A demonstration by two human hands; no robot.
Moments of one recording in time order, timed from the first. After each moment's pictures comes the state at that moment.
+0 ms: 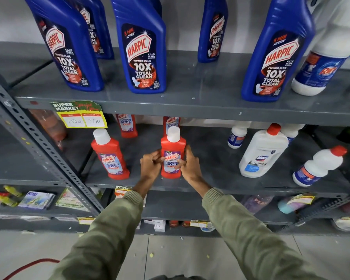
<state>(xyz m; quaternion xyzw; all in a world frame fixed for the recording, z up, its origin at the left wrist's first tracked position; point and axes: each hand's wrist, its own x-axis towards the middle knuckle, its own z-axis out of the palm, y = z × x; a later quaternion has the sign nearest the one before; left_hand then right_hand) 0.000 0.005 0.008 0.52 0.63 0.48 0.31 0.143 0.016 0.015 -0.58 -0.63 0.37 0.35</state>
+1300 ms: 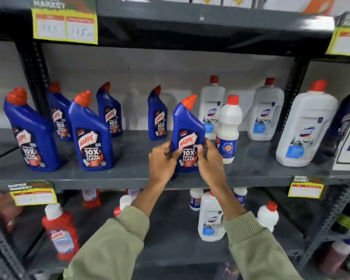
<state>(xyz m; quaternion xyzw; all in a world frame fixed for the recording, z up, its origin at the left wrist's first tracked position) 0.182 0.028 0.269 0.61 0.44 0.62 0.22 0.321 0.015 0.273 -0.52 -0.62 0.14 0.56</state>
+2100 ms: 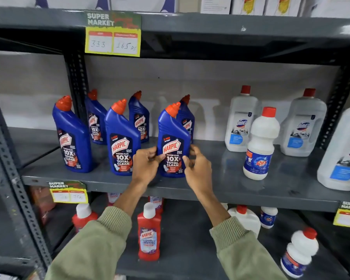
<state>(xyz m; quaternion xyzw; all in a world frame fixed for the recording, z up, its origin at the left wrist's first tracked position) 0.071 0.033 0.275 0.58 0.54 0.59 0.17 0.224 0.033 0.272 -0.50 -0.66 0.19 0.53</state>
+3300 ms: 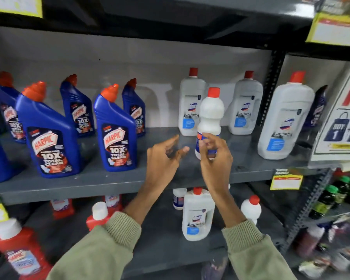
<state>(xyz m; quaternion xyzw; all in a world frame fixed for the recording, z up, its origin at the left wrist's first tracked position) 0.227 0.025 0.269 0.69 0.41 0.58 0.16 0.368 0.016 0.258 -0.48 -0.53 0.05 0.70</state>
